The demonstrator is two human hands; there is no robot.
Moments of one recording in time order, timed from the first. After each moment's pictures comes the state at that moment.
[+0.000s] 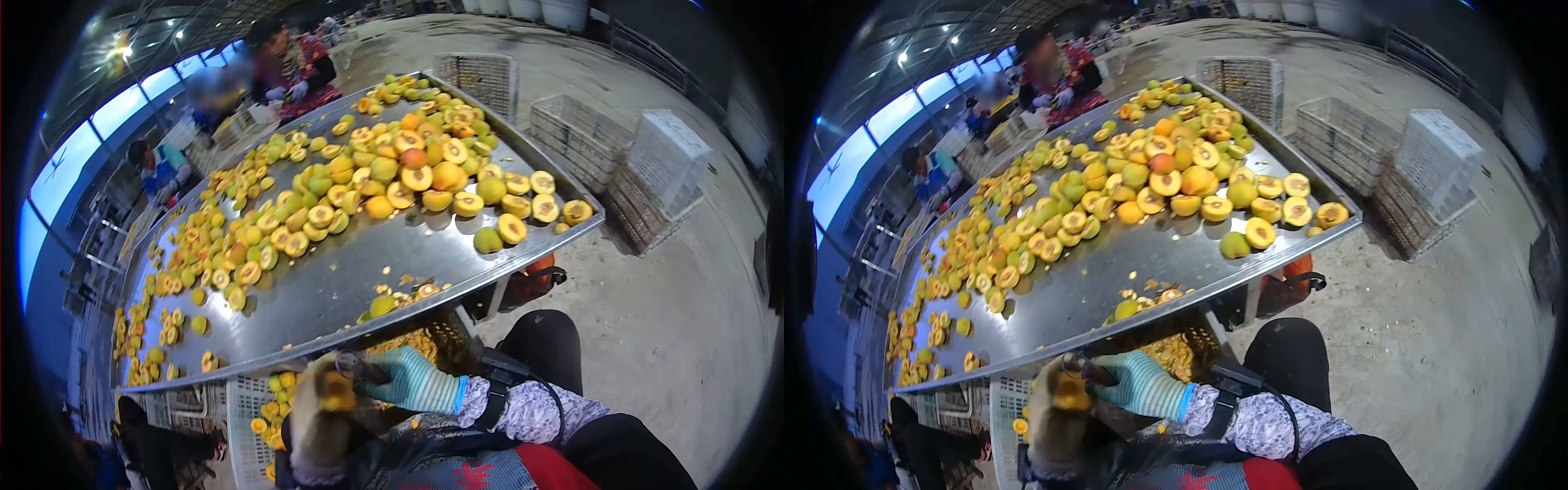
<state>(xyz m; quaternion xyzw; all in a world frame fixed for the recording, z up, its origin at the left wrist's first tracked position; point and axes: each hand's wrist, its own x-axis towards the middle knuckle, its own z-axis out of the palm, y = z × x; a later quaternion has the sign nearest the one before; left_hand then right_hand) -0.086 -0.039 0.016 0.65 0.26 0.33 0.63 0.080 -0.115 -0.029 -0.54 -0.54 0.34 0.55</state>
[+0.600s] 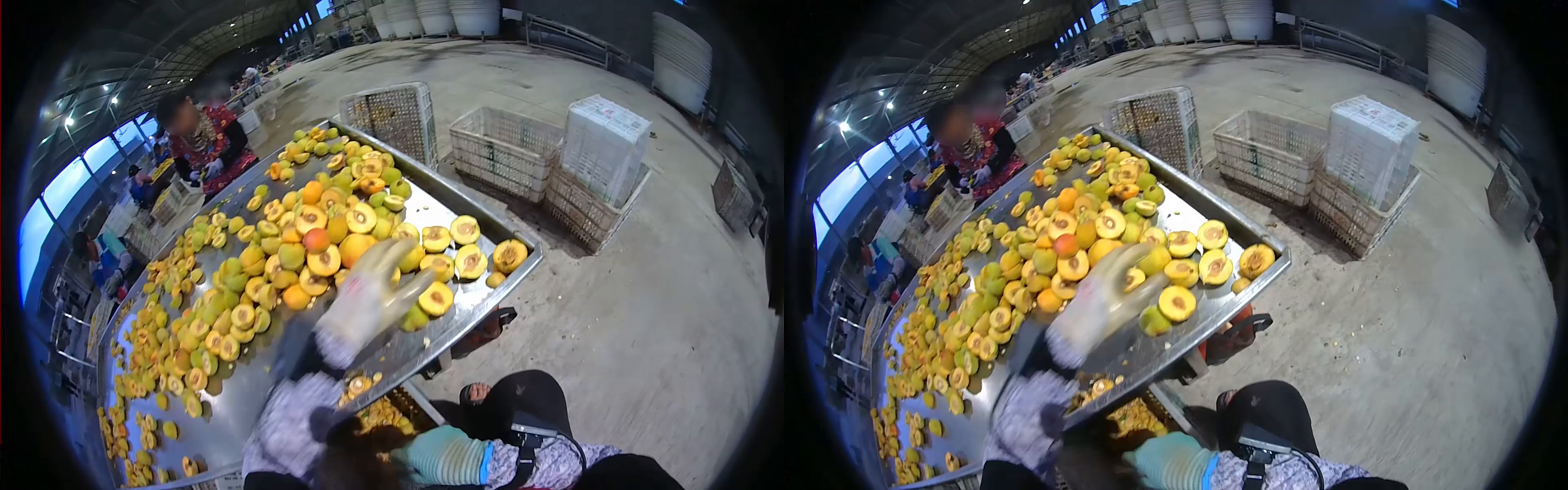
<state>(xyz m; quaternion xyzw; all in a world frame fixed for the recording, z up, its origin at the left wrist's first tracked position) 0.269 0.016 0.032 0.94 -0.13 0.27 0.18 0.161 -0.198 -0.030 -0.70 -0.63 0.19 0.28</state>
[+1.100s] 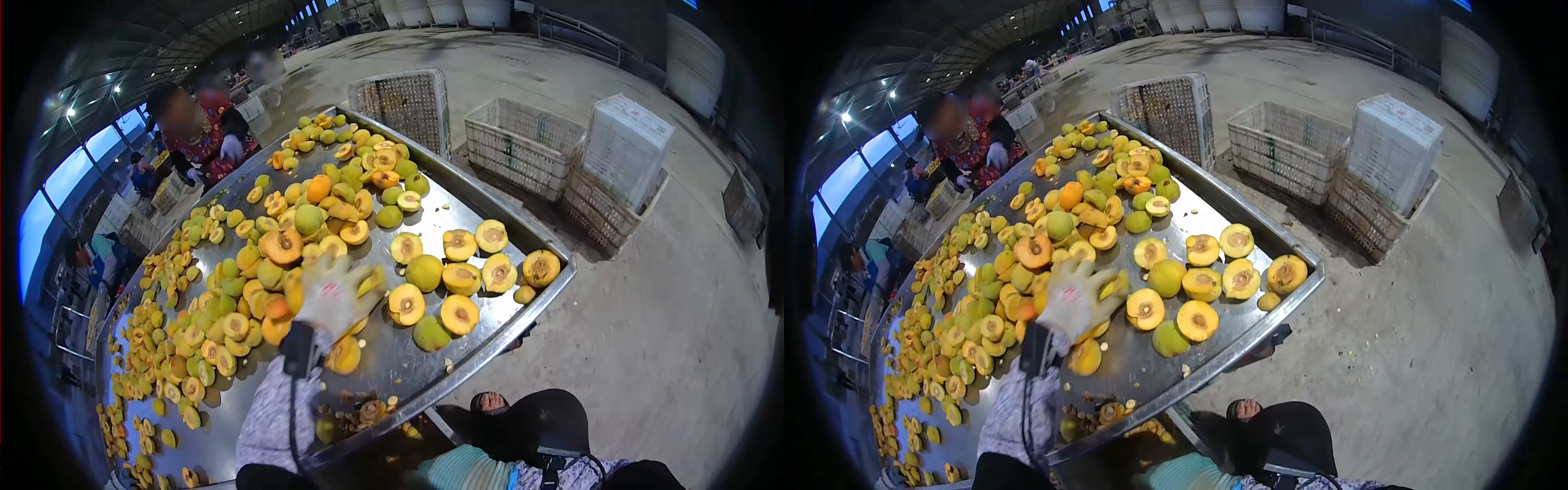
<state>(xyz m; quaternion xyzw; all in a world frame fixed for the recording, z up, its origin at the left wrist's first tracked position) 0.281 0.117 -0.009 0.98 -0.01 0.18 -0.08 0.183 -0.185 -0.025 -0.68 -0.60 0.26 0.34</state>
